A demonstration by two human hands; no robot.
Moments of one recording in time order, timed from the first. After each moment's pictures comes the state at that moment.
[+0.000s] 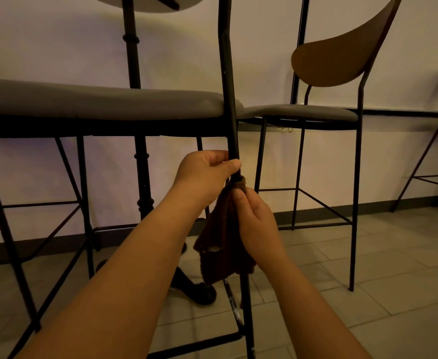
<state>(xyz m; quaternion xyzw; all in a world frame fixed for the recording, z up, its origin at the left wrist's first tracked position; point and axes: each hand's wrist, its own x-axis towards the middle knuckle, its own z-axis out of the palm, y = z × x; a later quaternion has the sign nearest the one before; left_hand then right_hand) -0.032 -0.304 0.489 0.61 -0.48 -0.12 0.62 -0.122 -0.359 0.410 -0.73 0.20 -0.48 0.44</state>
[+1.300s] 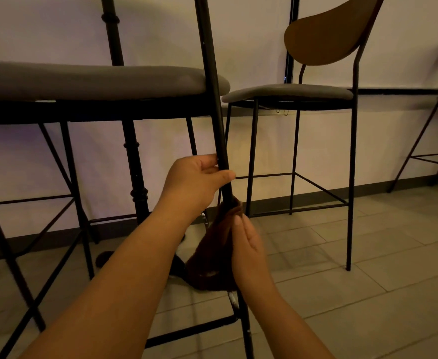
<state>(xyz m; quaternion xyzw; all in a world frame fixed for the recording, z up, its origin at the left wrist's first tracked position) -0.037 -0.307 0.456 0.62 -0.48 -0.14 0.60 -0.125 -0.339 0.342 -0.59 0.23 -0.49 0.60</state>
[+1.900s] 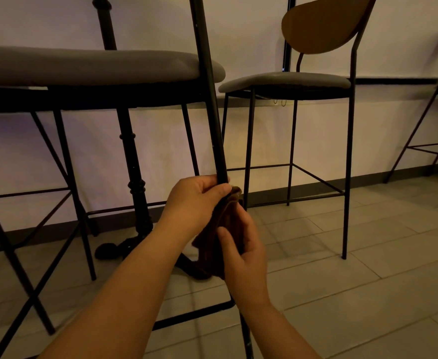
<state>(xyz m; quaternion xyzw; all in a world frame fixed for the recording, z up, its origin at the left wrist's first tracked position) -0.044 -0.297 0.416 0.67 -0.47 -0.17 0.55 -0.134 -0.325 0.308 -0.61 0.16 -0.59 0.50</state>
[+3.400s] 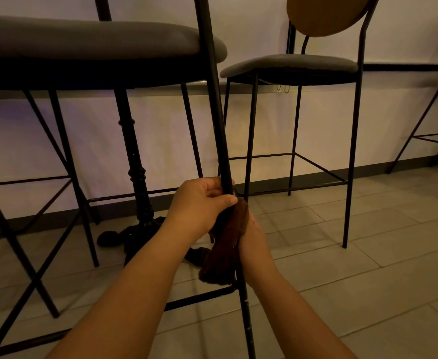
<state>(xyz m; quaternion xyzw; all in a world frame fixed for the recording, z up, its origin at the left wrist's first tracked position) -0.049 -0.293 0.391 0.66 -0.47 -0.23 0.54 -0.130 -0.354 0.311 -0.49 0.28 -0.44 0.70</state>
